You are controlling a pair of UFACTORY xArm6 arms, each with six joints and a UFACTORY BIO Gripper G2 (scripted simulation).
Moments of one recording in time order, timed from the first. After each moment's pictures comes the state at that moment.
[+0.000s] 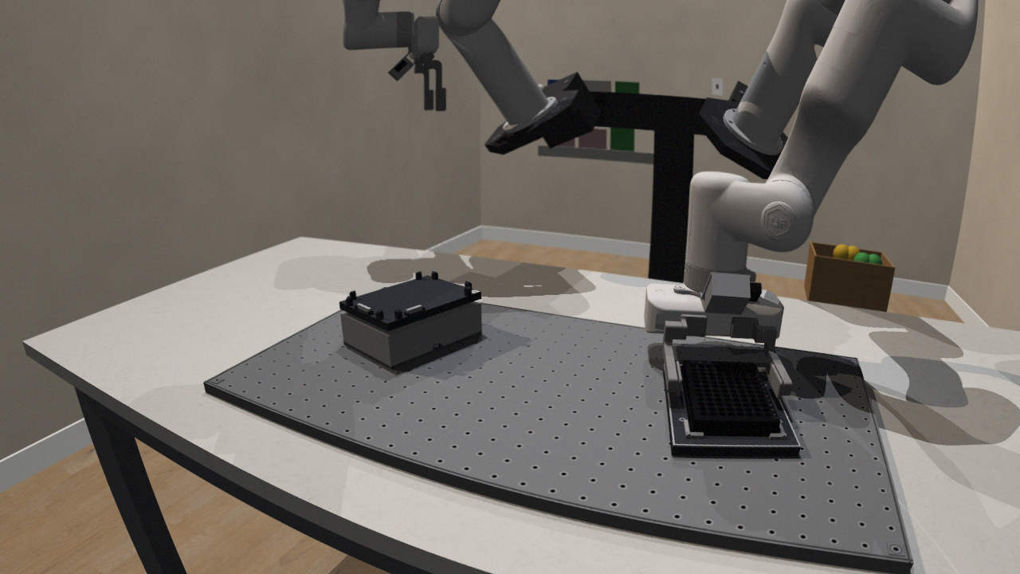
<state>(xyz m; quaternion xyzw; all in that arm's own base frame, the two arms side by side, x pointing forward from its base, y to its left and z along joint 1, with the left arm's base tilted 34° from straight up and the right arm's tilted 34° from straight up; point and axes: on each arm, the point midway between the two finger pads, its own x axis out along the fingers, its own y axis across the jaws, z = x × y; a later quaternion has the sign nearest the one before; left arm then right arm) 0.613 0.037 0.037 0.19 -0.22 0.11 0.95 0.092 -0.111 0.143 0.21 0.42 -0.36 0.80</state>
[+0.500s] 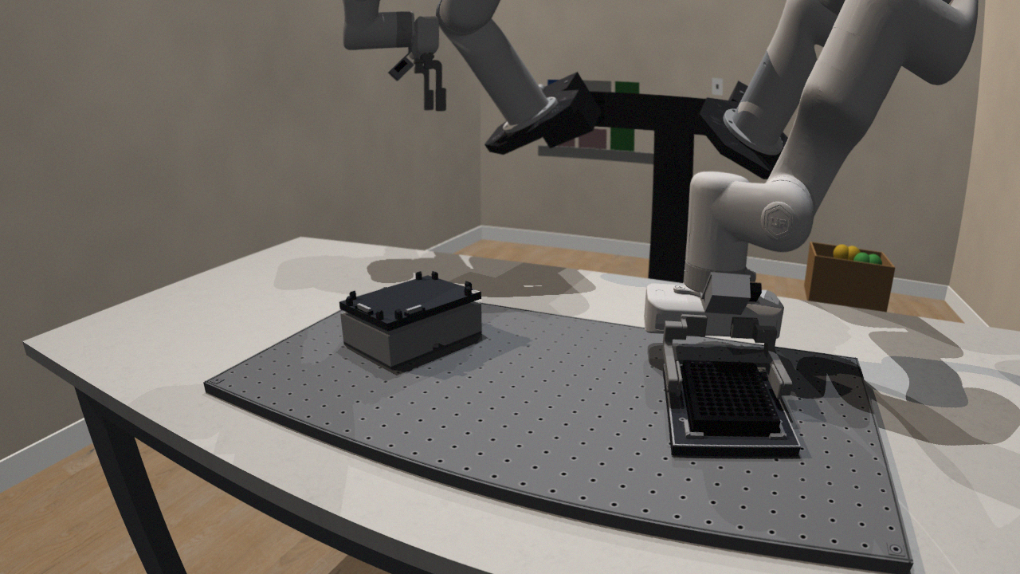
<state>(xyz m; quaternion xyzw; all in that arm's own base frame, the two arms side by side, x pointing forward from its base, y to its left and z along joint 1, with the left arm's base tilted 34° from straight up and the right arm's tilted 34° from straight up) 0.613 0.037 0.037 0.19 -0.22 0.11 0.95 0.092 -0.111 0.143 0.21 0.42 -0.36 0.80</state>
